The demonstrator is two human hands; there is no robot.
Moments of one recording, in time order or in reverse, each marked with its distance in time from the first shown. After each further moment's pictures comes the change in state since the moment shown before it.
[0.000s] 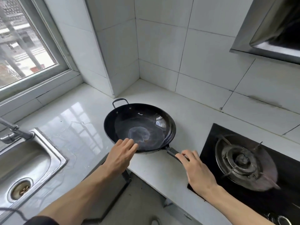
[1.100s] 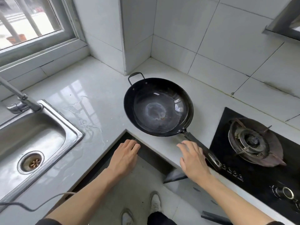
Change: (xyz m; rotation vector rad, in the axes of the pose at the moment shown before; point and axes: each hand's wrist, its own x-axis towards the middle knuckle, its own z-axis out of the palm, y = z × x) left_hand -0.127 -0.025 0.047 -0.269 -0.135 -0.177; right_hand 0.000 -0.101 0.071 -0.084 0.053 0.090
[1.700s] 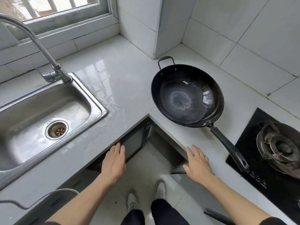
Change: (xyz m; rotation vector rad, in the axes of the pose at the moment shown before) left_hand -0.122 -0.055 0.055 0.052 -0.333 -0.539; right_hand -0.006 -0.043 0.056 -0.126 -0.441 0.064
